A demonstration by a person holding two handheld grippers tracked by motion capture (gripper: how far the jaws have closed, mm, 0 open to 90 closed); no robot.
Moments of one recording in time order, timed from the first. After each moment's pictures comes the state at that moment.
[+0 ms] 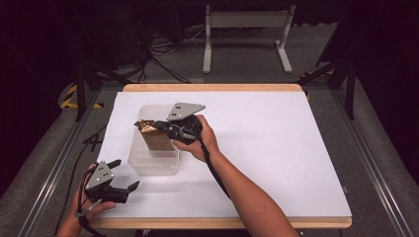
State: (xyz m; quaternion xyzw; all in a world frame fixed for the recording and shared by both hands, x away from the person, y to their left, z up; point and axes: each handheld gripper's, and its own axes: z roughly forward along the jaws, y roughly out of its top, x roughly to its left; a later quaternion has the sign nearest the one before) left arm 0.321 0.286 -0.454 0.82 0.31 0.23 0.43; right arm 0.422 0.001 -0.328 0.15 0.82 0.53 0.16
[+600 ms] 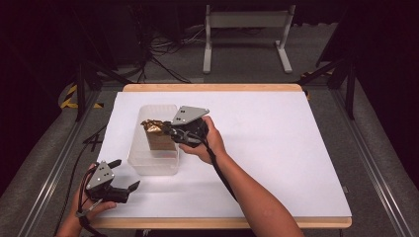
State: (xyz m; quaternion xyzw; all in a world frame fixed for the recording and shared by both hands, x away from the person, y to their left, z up) left arm 0.320 0.285 -0.453 0.82 0.31 0.23 0.43; right arm 0.413 -0.011 -0.328 0.14 0.83 0.50 0.20
